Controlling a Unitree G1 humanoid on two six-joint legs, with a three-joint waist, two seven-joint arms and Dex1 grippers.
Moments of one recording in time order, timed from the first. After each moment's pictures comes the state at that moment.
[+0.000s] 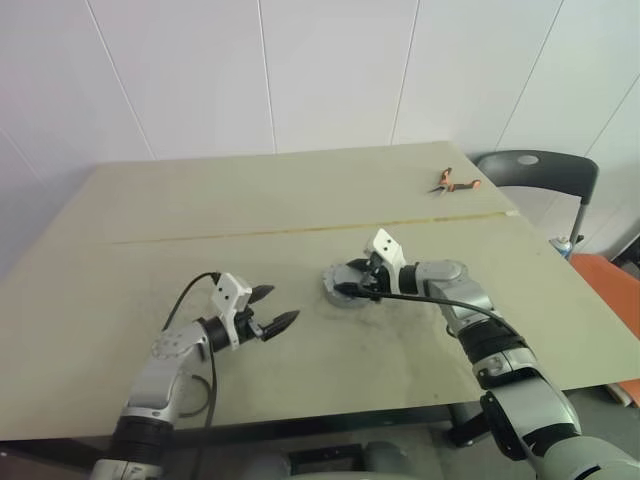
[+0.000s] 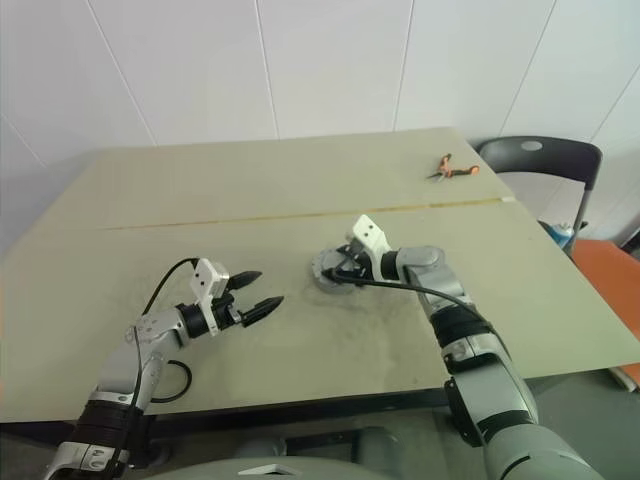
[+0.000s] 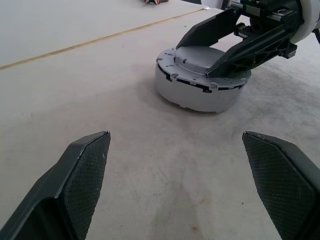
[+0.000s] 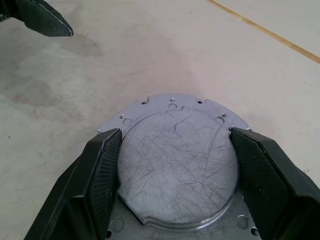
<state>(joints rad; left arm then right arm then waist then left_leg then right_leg) -0.09 0.37 -0.03 0.05 -0.32 0.21 -0.84 -0.64 -0.35 0.21 0.57 0.10 0.29 0.99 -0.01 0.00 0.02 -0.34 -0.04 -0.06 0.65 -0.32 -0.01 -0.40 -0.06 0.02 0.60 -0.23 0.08</state>
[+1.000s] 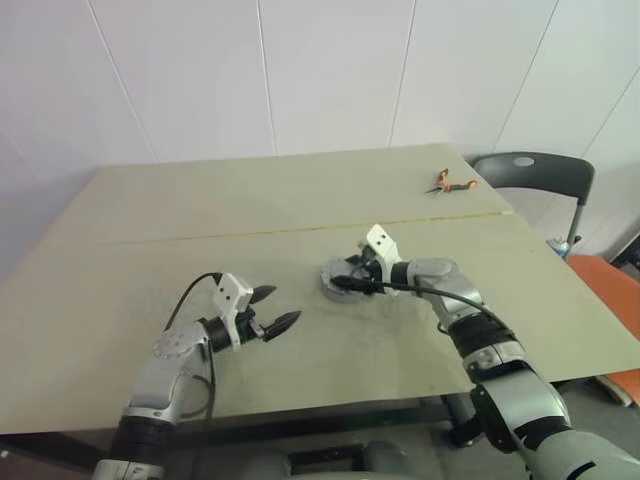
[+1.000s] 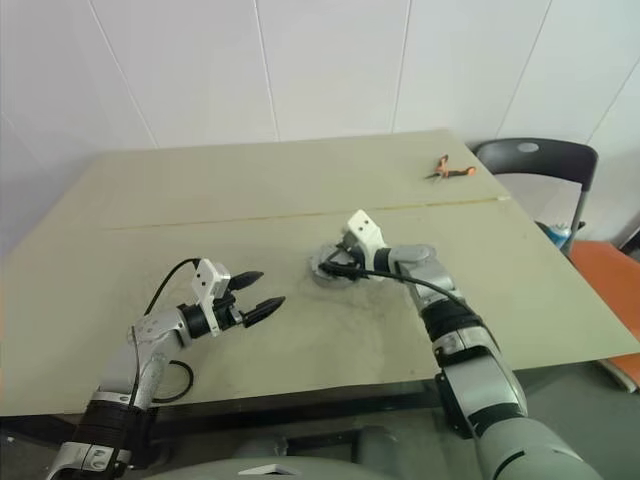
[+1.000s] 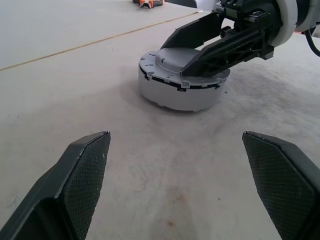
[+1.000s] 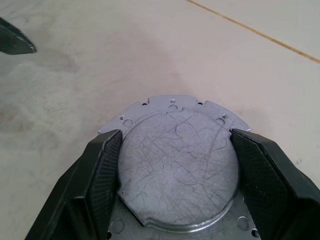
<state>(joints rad) -0.09 0.36 -0.03 0.05 -0.32 0.21 -0.84 -0.69 -0.30 0.19 0.63 0.10 0.35 0.87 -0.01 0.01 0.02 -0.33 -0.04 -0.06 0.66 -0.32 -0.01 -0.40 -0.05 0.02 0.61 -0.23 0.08</state>
